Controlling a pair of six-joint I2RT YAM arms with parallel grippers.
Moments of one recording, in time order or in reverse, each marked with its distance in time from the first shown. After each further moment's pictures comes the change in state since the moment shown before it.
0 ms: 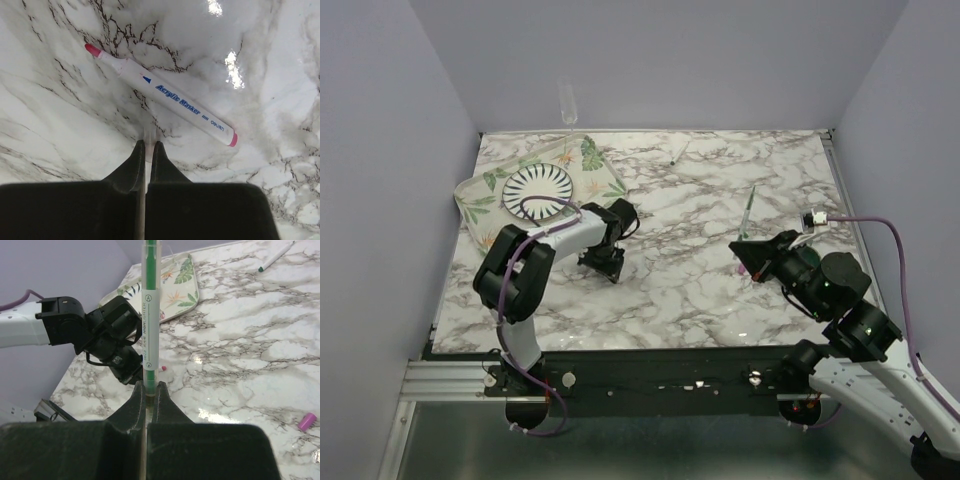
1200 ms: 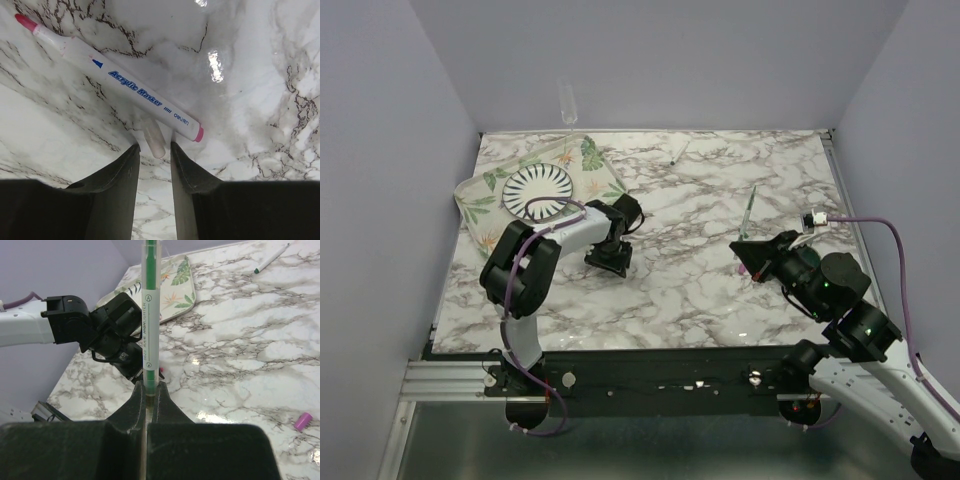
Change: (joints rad) left arm -0.006 0.045 0.045 0.042 0.037 -0.080; right arm 0.000 -0.002 -0.005 0.000 0.007 -0.004
